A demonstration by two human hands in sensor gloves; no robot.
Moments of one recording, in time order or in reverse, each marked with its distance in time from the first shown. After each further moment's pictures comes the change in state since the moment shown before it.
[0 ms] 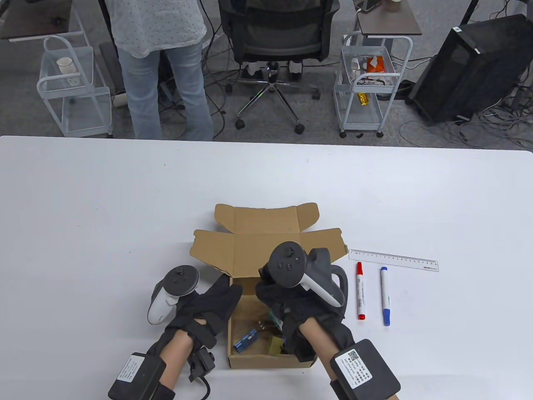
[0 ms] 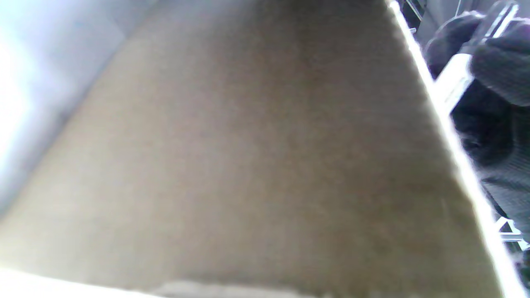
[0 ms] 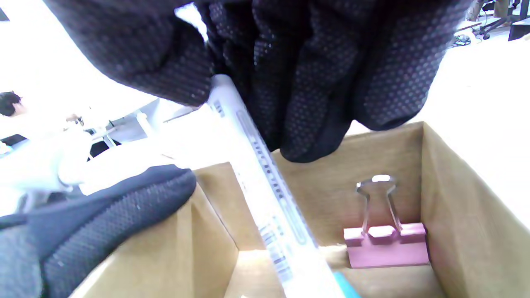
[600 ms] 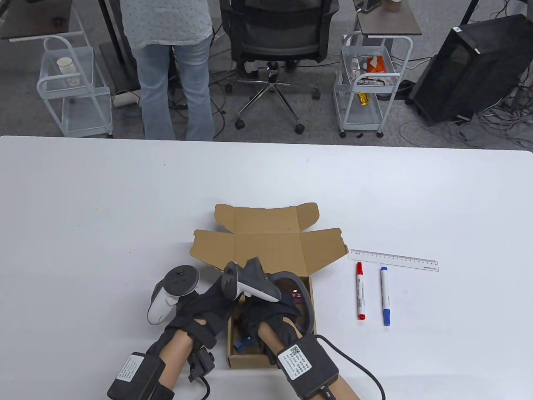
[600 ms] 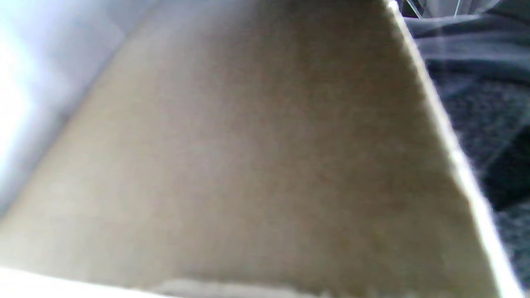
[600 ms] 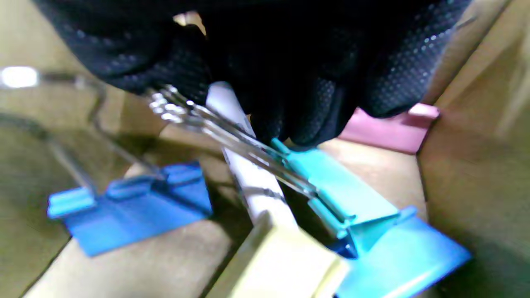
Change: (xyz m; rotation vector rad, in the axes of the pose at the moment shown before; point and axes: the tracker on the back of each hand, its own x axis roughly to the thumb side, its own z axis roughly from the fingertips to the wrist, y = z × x) left_hand 0.000 0.000 0.000 -0.004 -0.003 0.000; right_hand 0.031 0.092 -0.041 0.337 0.100 0.402
